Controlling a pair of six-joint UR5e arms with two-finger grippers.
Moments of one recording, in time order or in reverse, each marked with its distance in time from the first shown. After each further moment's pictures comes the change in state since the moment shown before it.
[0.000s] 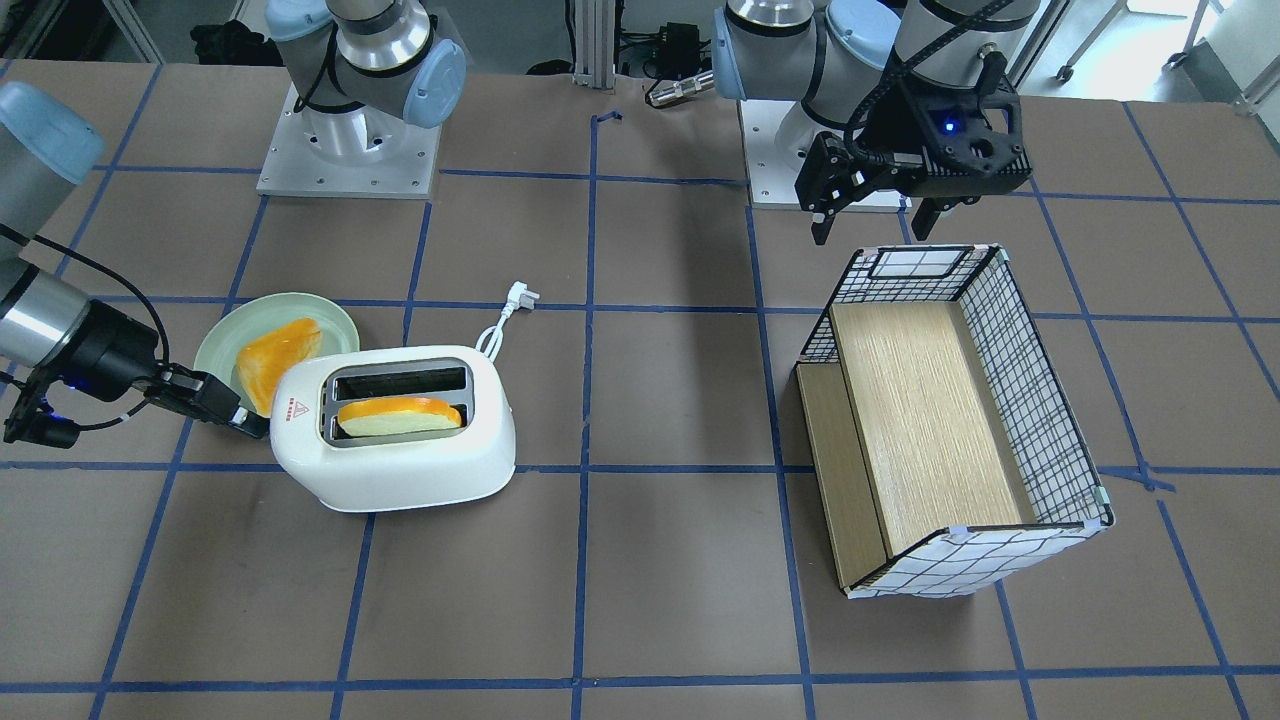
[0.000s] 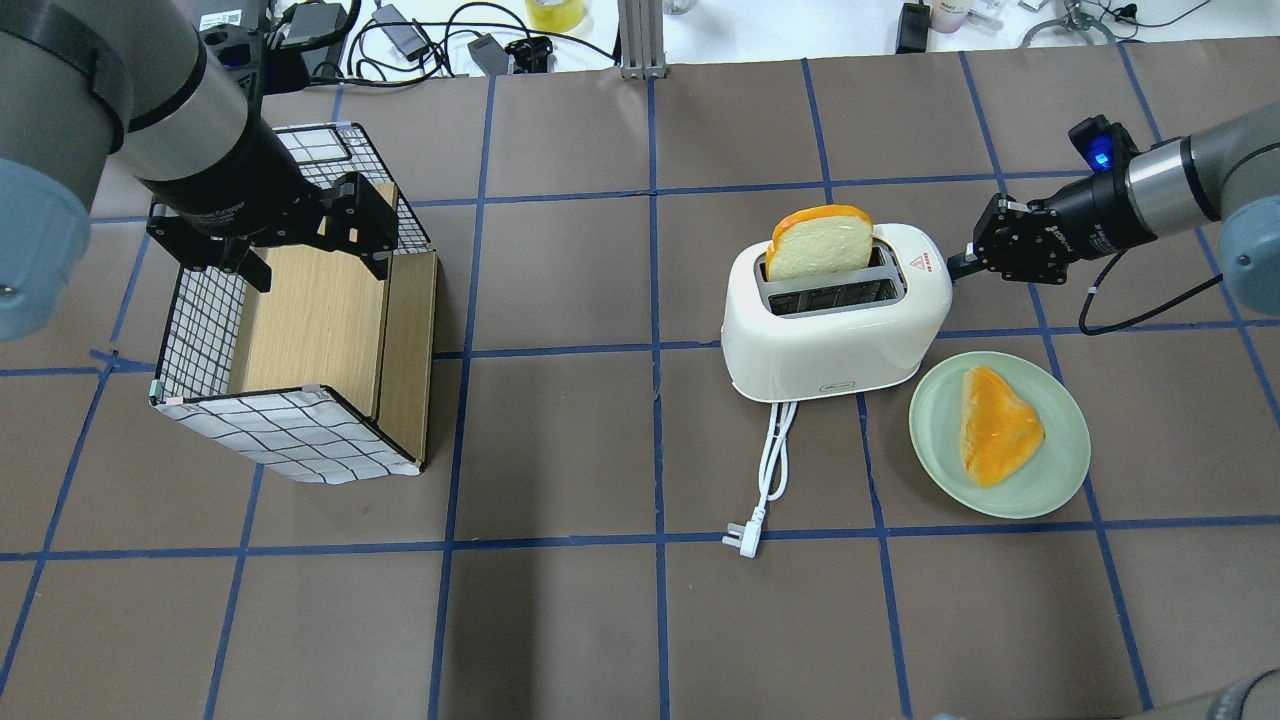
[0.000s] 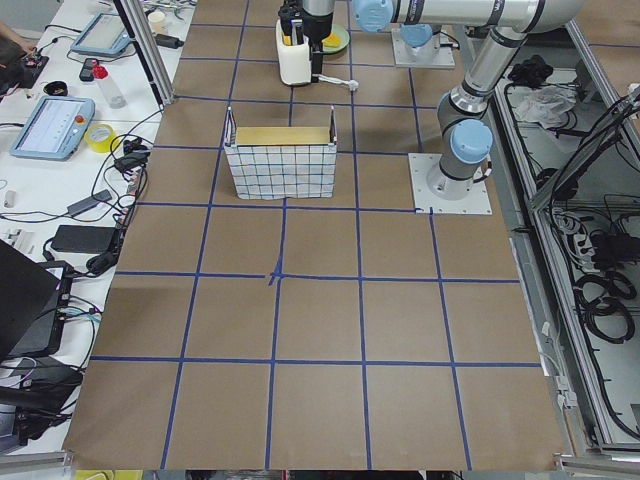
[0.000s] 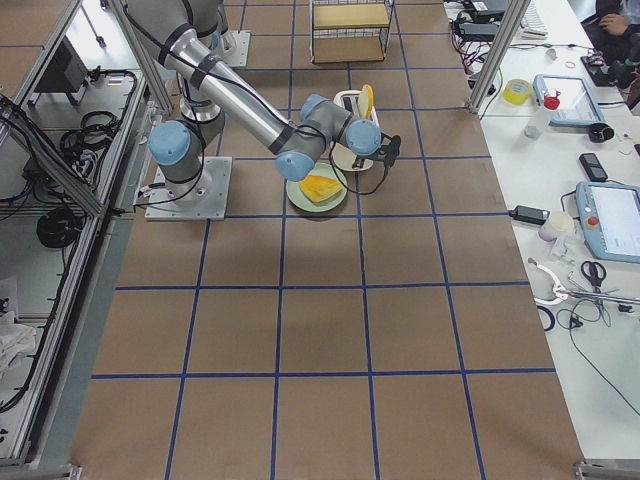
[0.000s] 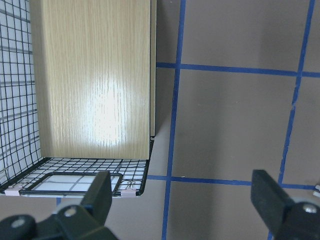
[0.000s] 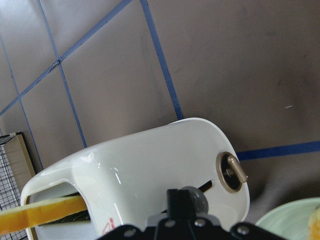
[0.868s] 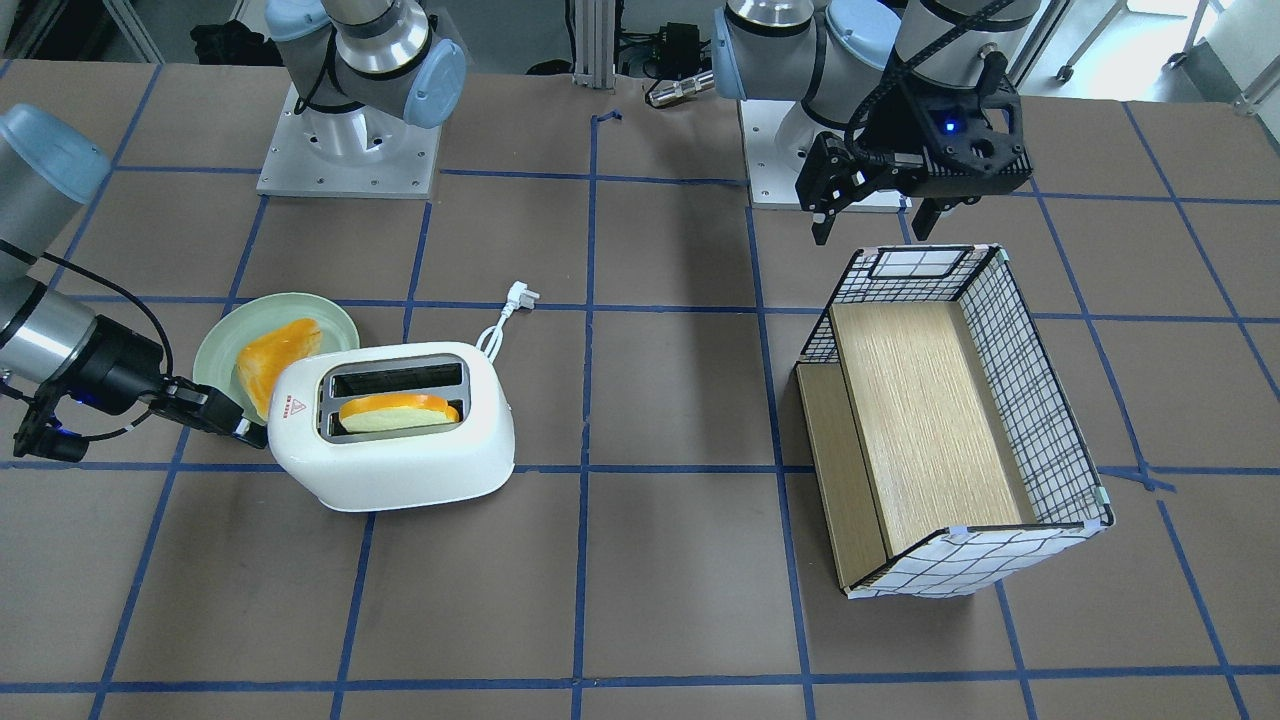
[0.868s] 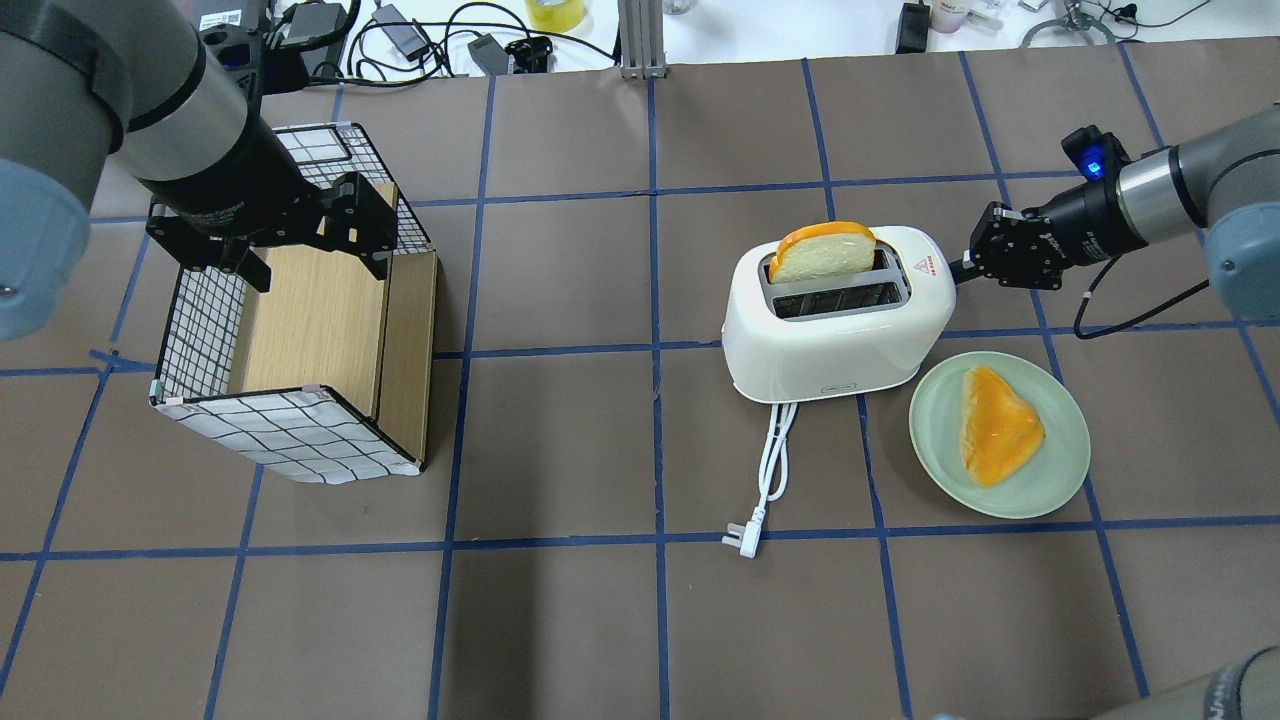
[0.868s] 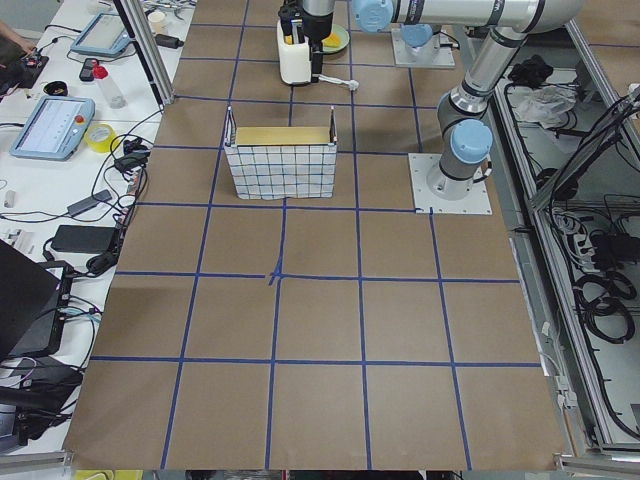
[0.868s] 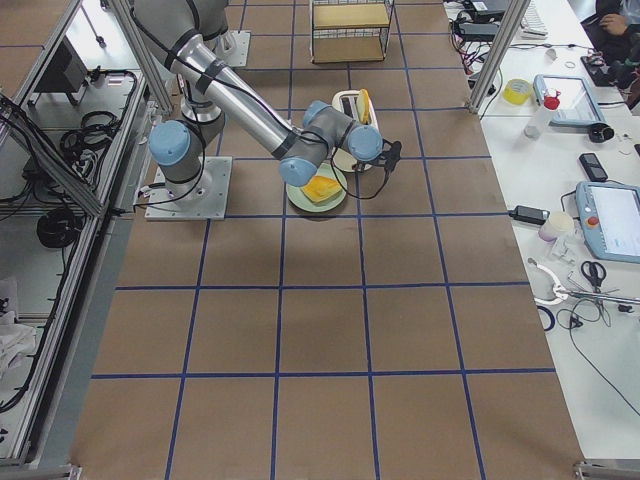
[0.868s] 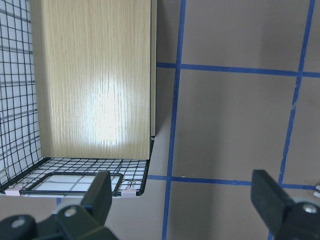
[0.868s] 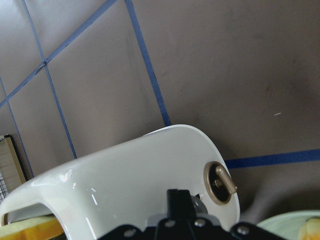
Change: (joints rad) left arm 0.001 0.000 0.000 0.000 0.000 0.000; right arm 0.000 0.038 0.002 -0.032 -0.012 0.000
